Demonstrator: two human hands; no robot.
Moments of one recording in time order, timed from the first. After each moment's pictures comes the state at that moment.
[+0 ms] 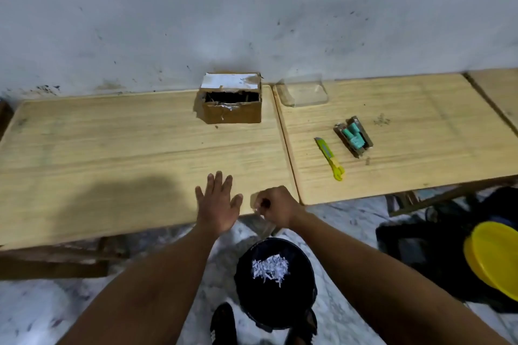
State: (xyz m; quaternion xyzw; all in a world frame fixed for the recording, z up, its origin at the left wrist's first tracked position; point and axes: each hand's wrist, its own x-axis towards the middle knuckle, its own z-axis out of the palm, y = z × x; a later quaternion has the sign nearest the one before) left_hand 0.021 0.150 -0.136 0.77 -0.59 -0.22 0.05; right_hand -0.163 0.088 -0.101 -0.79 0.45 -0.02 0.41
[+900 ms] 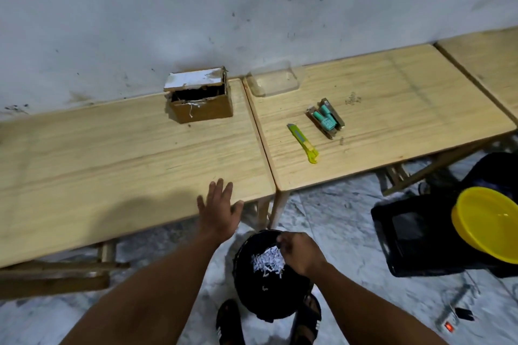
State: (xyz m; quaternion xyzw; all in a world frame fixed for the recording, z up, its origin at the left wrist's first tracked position) left_hand -0.046 0.171 -0.131 0.75 -0.61 -0.24 0.08; right_hand -0.287 0.197 -0.169 -0.71 0.59 0.04 0.39
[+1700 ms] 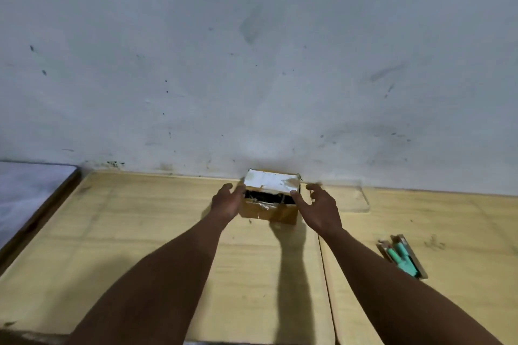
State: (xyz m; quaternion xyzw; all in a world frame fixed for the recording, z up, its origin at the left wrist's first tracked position) left_hand 0.126 -0.028 -0.005 0.81 -0.27 -0.35 0.37; right_hand -0.094 -0.099 -0.005 -0.68 0.58 -0.25 0.36
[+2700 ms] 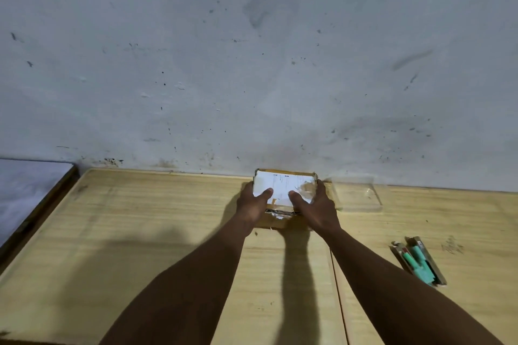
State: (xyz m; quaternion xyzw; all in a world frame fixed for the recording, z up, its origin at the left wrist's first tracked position) left_hand 0.094 -0.055 -0.023 0.74 -0.24 -0.42 0.47; right_hand -0.068 -0.115 -0.030 -0.65 0.59 -0.23 0.41
